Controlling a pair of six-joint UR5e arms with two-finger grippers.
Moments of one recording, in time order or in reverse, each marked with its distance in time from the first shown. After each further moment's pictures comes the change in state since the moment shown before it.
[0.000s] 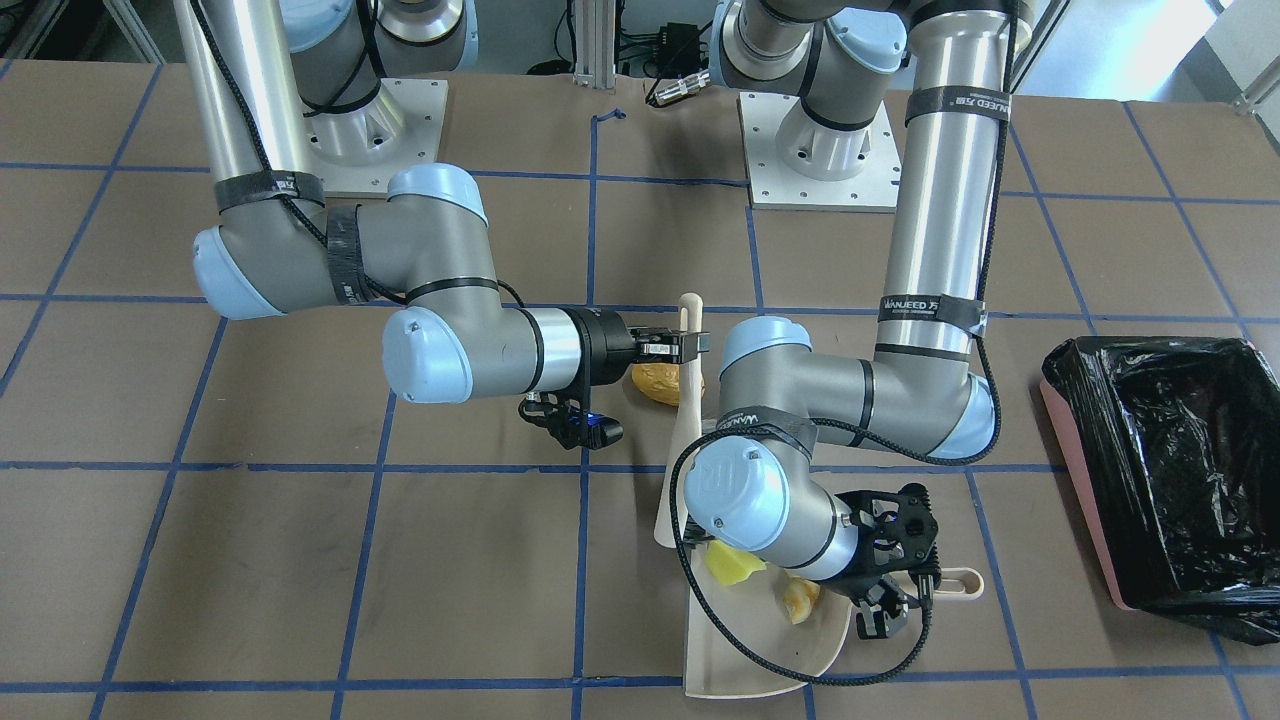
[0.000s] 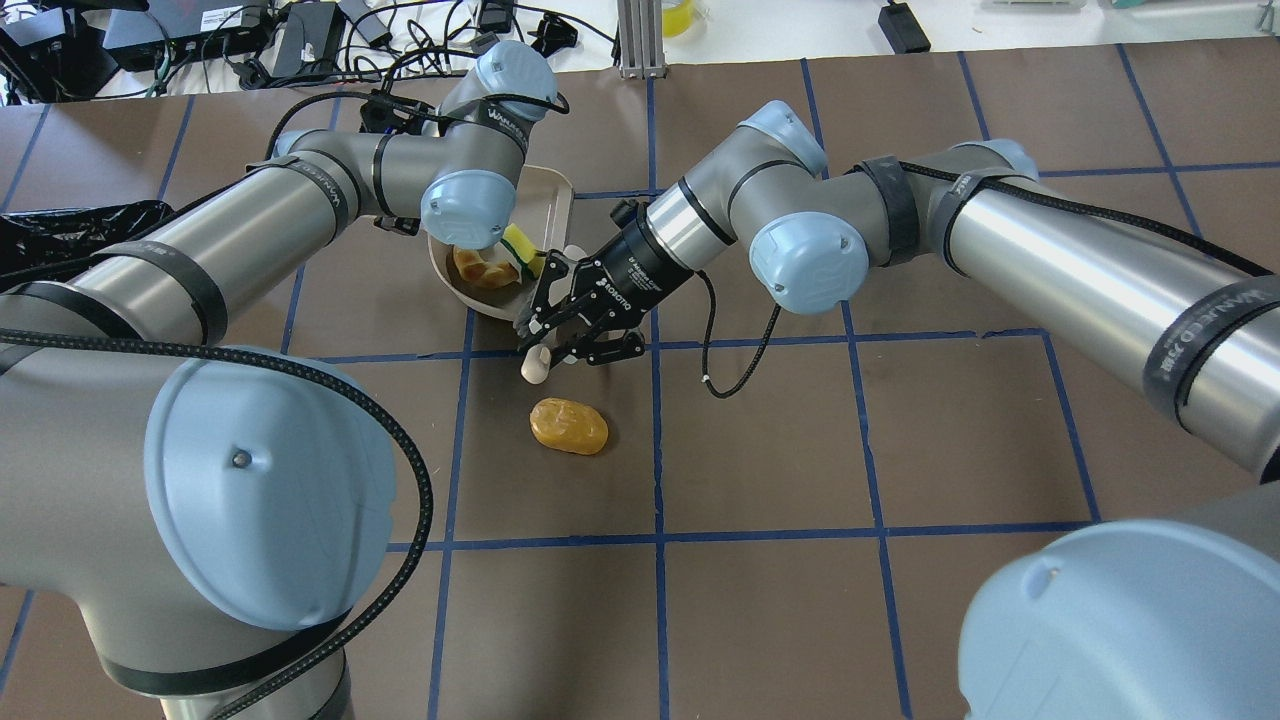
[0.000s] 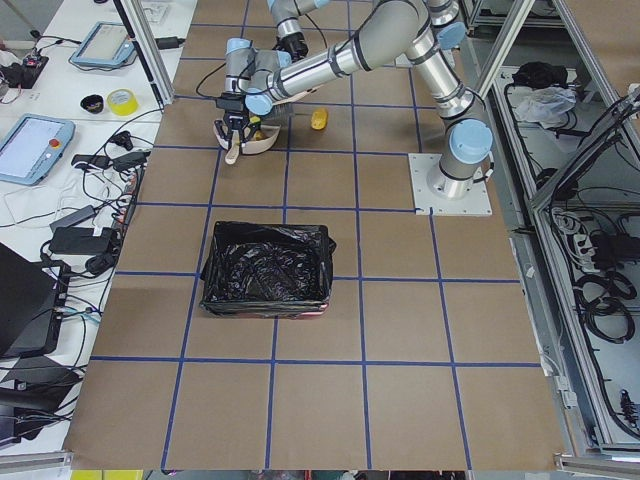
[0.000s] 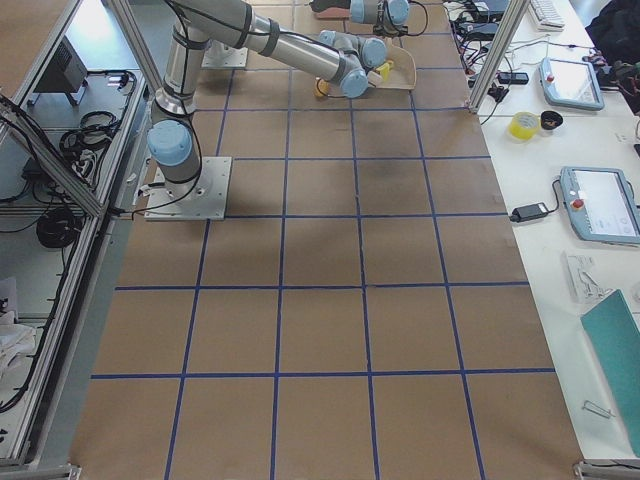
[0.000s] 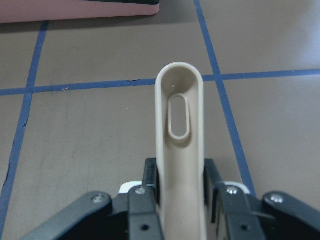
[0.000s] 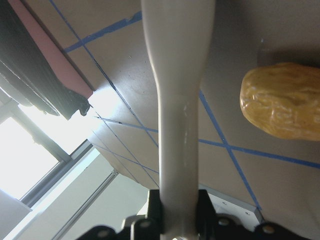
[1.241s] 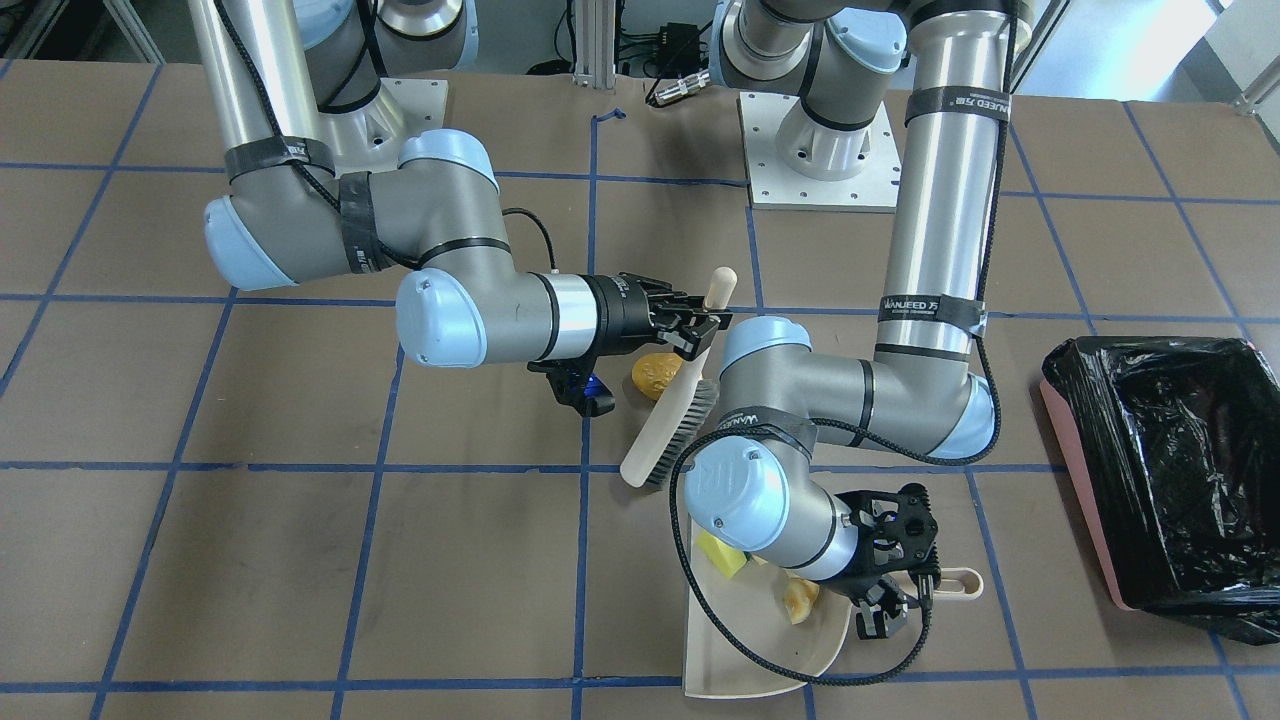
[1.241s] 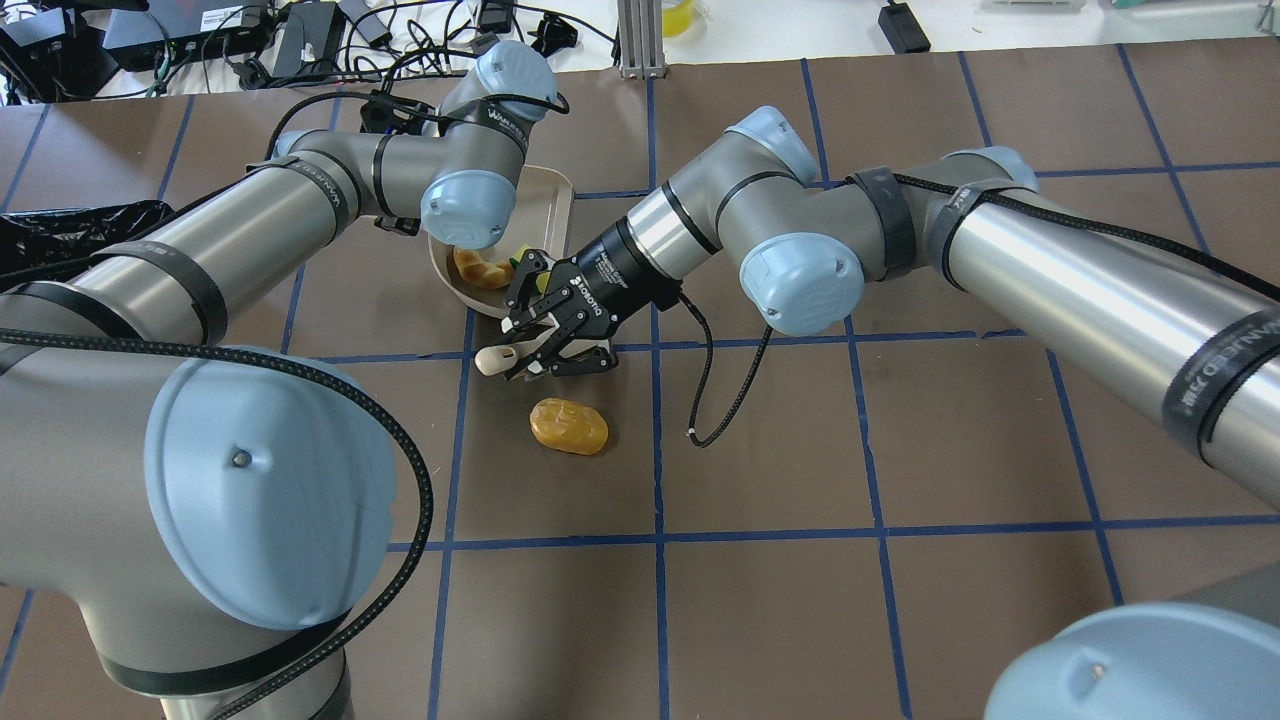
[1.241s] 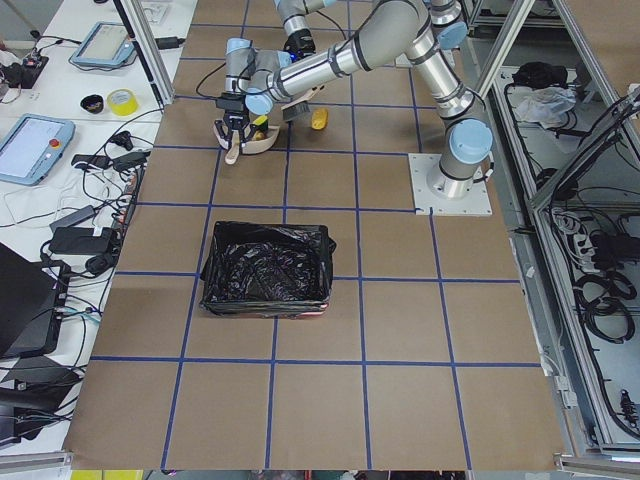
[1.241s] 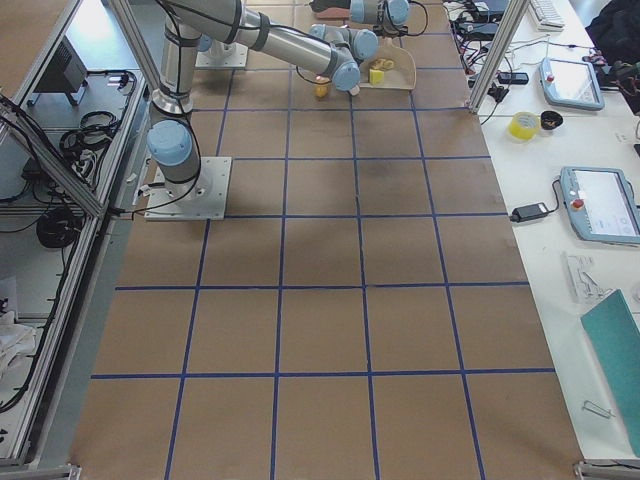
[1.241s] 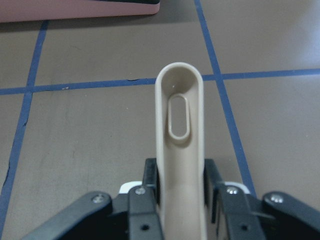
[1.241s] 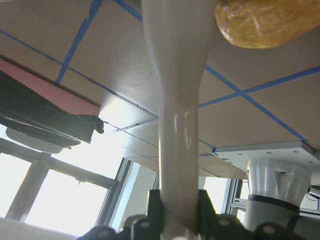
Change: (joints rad) left arm 0.000 0.000 0.000 0.000 -0.002 -0.001; right arm 0.020 -0.053 0.015 -0.040 0.019 0.518
